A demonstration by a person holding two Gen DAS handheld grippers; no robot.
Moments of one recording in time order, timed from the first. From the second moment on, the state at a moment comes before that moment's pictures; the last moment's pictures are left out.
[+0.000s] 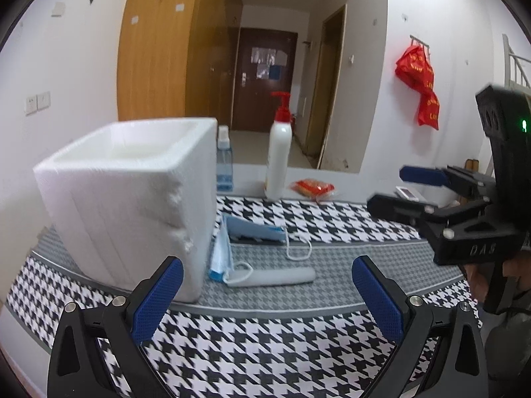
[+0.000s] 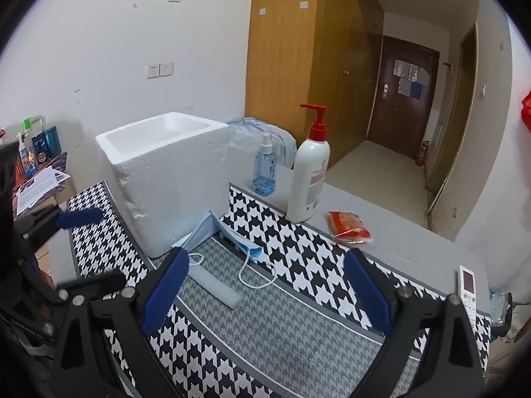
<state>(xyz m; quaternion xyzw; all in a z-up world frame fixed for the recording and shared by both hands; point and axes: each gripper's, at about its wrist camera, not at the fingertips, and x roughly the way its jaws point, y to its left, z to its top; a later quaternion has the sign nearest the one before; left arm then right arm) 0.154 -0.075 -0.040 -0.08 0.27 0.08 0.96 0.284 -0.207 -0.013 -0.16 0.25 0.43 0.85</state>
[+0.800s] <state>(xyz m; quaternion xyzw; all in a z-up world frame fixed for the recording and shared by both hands) 0.175 -0.072 -0.071 -0.09 0.31 0.14 0.94 0.314 -0.174 -0.063 -0.22 0.31 0.49 0.79</state>
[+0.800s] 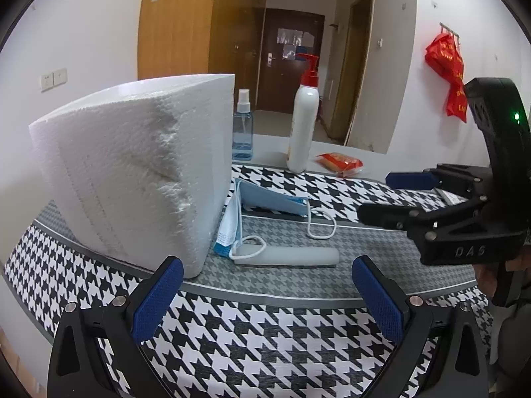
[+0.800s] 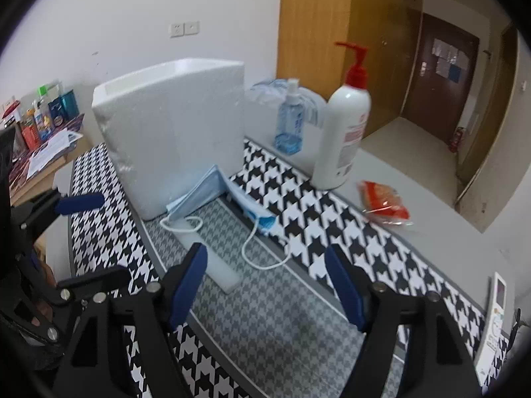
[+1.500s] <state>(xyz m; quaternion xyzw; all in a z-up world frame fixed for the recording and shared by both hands) 0.173 -0.054 -0.077 -0.10 0.32 0.15 0.93 0.293 -0.139 -0.104 -0.28 0.33 0.55 0.72</state>
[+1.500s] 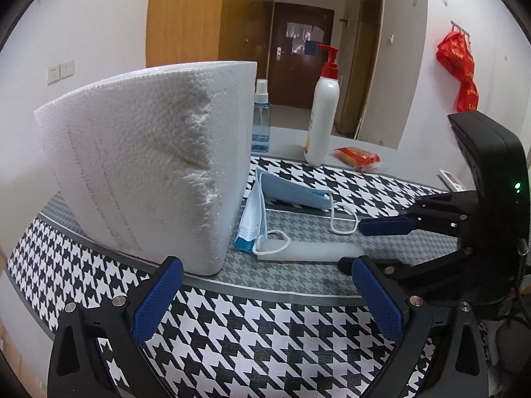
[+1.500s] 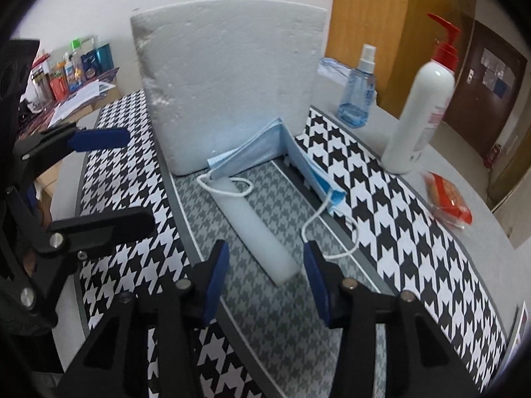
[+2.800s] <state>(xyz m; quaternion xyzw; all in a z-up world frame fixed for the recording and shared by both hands) 0.176 -0.062 -0.072 -0.09 0.32 0.11 0.94 0.285 -0.142 -0.100 -0.31 0.35 0.53 0.70</state>
